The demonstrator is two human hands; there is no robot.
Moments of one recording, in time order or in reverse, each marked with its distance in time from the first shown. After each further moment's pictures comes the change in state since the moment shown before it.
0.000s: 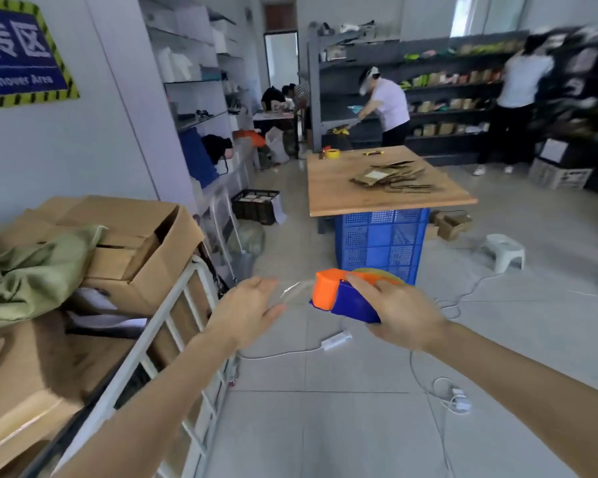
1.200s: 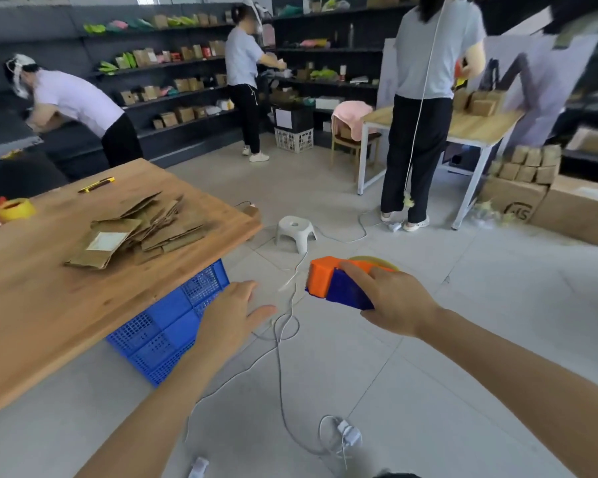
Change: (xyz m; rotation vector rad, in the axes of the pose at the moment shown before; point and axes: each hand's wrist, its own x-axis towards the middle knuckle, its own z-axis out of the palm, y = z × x) left_hand 0.610 0.290 0.266 -0.406 -0.318 0.503; right_hand 0.039 0.536 0.041 -0.162 -0.034 0.872
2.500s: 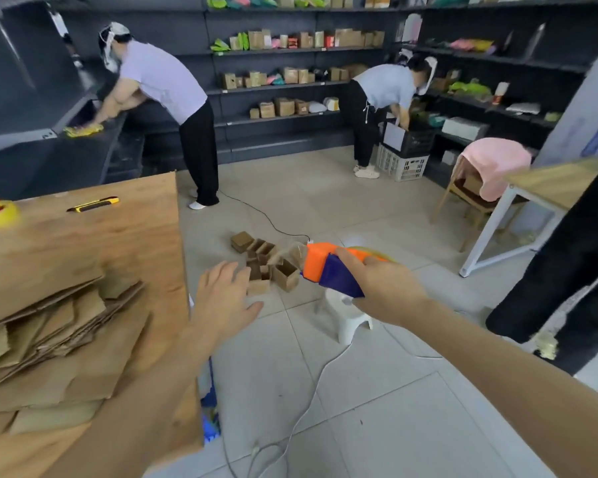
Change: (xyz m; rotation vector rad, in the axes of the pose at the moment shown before) left_hand 0.667 -0.092 0.048 0.462 0.158 -0.323; right_hand 0.712 0.307 0.118 0.012 -0.043 -0.357
